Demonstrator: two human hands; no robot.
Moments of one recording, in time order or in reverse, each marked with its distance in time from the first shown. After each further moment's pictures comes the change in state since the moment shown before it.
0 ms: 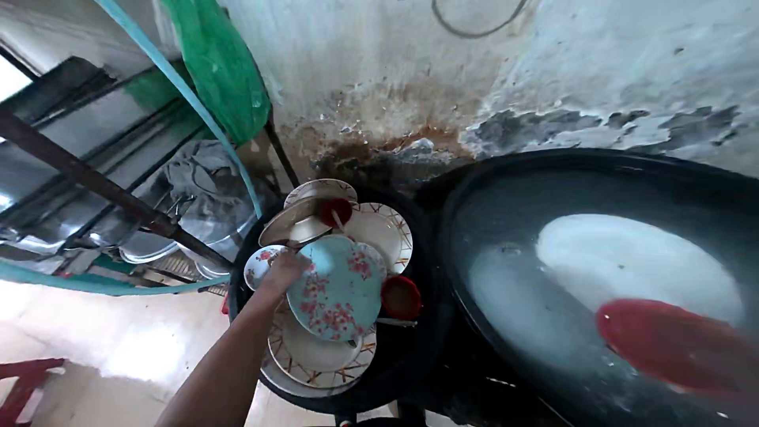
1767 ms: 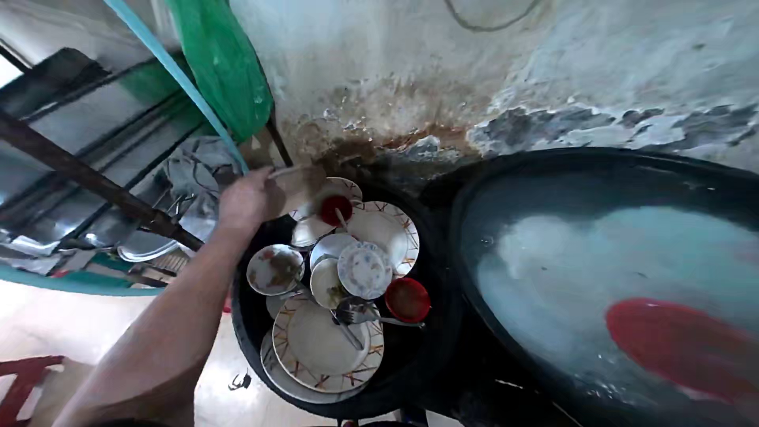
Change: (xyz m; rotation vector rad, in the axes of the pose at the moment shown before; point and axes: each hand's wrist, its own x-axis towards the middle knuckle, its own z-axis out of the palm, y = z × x) left_hand -0.011 0.047 -0.128 0.292 0.577 0.239; right_hand 0.009 -0.003 0.005 0.008 0.001 0.036
